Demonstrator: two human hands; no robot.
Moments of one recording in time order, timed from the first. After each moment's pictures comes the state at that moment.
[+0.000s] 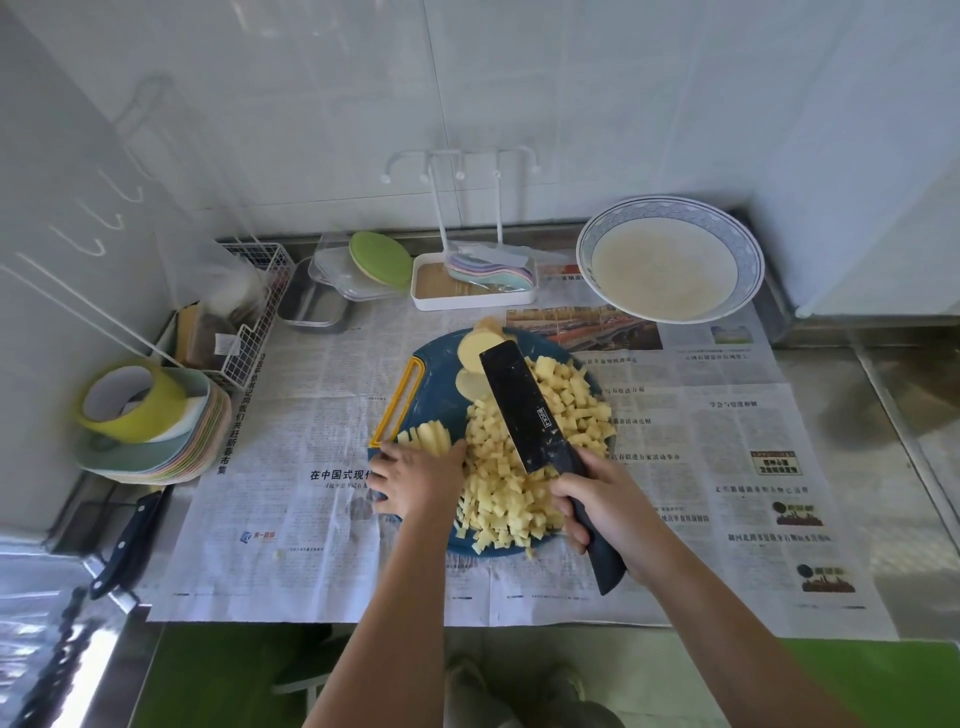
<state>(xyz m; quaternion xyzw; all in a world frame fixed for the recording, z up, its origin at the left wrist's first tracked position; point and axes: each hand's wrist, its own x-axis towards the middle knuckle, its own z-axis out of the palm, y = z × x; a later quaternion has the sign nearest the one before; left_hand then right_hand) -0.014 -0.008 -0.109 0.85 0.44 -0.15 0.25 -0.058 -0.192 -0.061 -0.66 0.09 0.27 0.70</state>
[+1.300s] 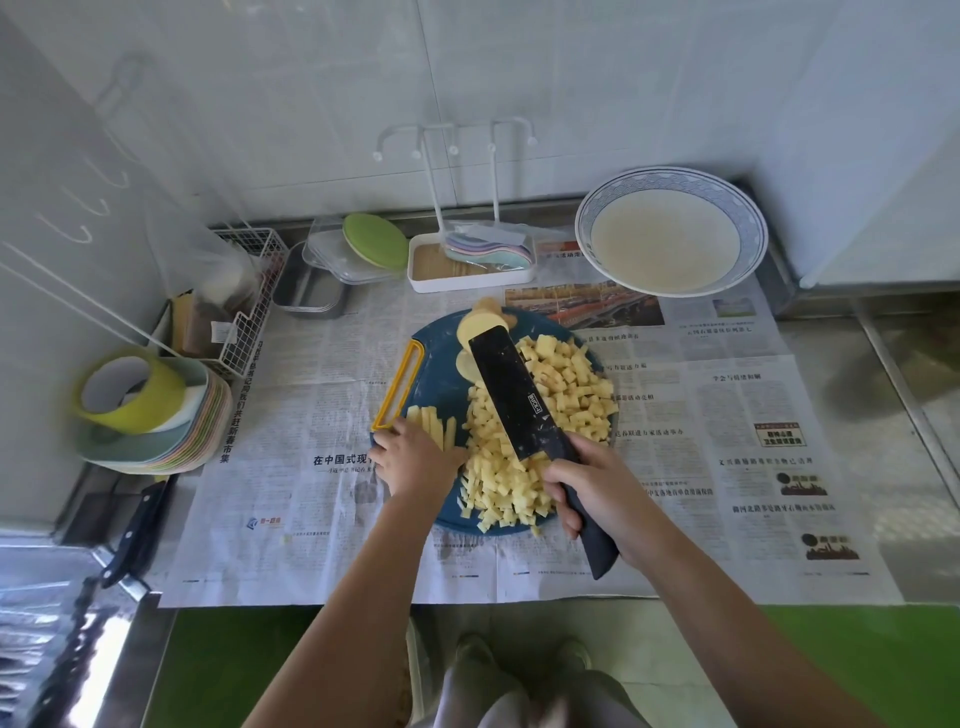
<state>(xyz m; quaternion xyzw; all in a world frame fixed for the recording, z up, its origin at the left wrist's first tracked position) -0.020 0.010 -0.108 0.93 0.29 -0.18 0.17 -0.067 -0.181 -0.056 -0.65 0.09 0.28 0.70</state>
